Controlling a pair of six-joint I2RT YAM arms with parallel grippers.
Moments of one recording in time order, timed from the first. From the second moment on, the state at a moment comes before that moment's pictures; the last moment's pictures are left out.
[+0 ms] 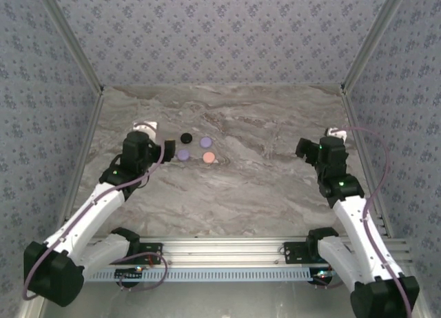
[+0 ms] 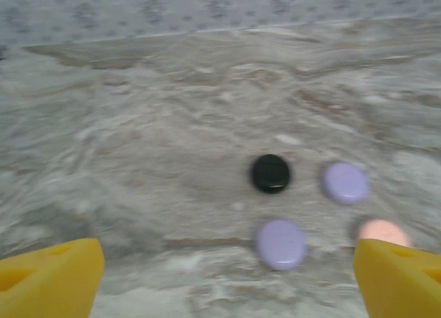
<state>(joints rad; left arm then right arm) -0.38 0.96 0.70 -0.25 -0.25 -0.14 0.11 0.80 0.66 -0.41 0.30 0.34</state>
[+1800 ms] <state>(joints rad) 0.02 1.53 0.40 0.74 -0.07 -0.02 -0.05 1.52 0.38 0.69 -0.03 -0.01</state>
